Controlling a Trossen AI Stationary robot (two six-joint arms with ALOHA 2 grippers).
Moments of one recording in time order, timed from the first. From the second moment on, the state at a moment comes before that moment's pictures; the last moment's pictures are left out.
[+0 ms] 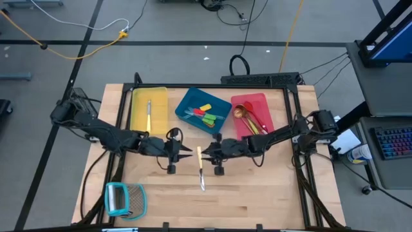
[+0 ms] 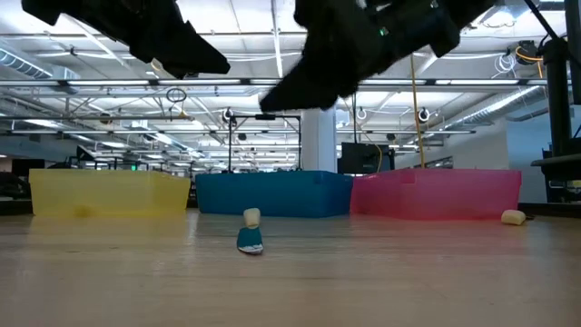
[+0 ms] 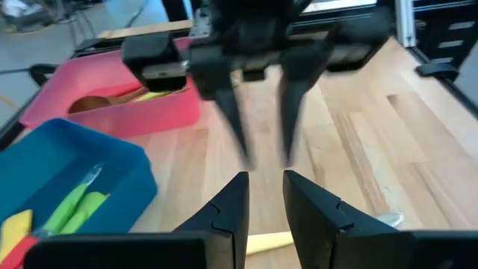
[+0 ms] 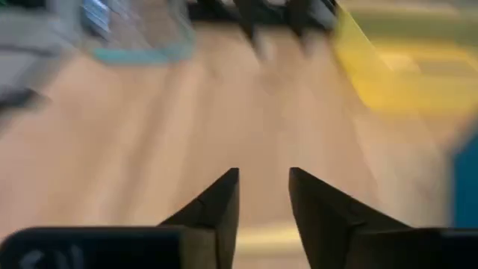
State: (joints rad) left arm -0.30 1.24 0.64 0.17 -0.28 -0.02; right arm 0.17 1.74 0.98 0.31 0.09 0.02
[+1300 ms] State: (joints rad) left arm -0.12 1.54 0.64 0.21 -0.07 0.08; right arm 0.09 2.06 0.93 0.55 0.20 0.09
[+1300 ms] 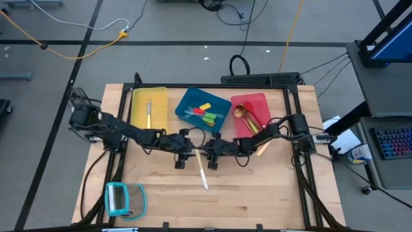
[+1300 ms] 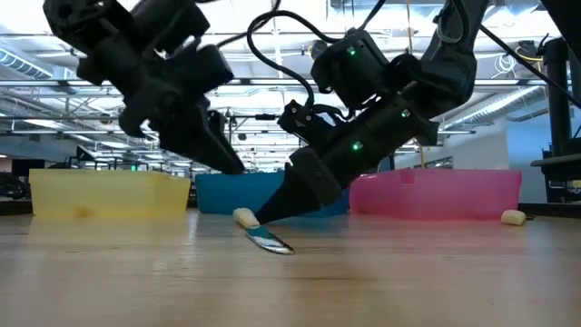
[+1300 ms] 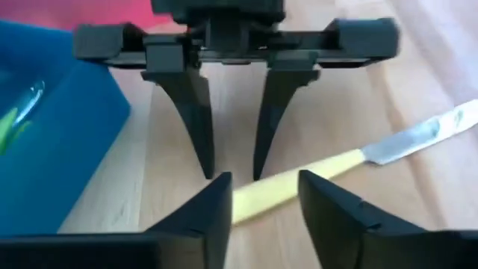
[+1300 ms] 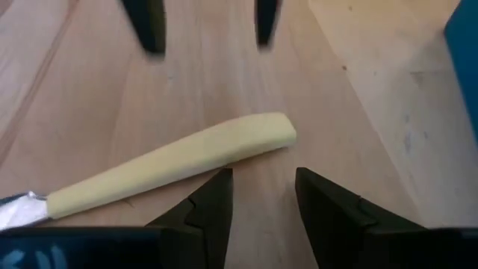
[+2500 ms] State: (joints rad) left arm -0.15 1.75 0.64 0.24 0.04 0.24; right arm 0.16 1.93 0.93 0.51 0.21 0.04
